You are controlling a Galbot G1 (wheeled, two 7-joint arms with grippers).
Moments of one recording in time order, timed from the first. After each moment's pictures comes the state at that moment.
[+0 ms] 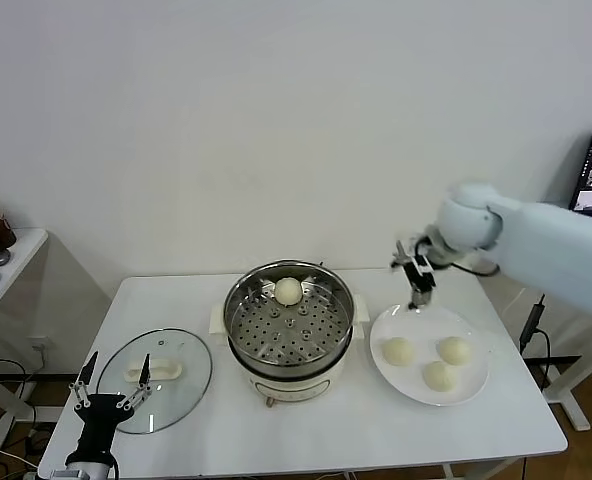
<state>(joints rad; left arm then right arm) 1.68 -1.32 -0.75 -1.97 -0.12 -0.27 -0.01 0.49 0.69 -1.22 1.49 0.15 -0.36 -1.04</state>
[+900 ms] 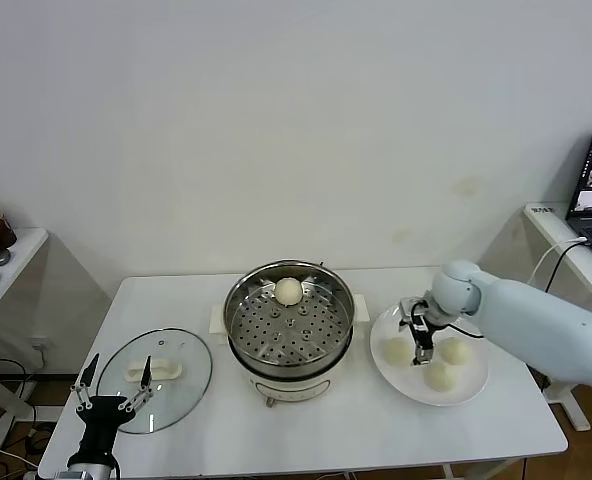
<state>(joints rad) 1.69 -1.33 -0.76 -1.97 -0.10 -0.27 -0.01 0.04 0.78 -0.93 1.28 -0.07 -0.29 -1.06</state>
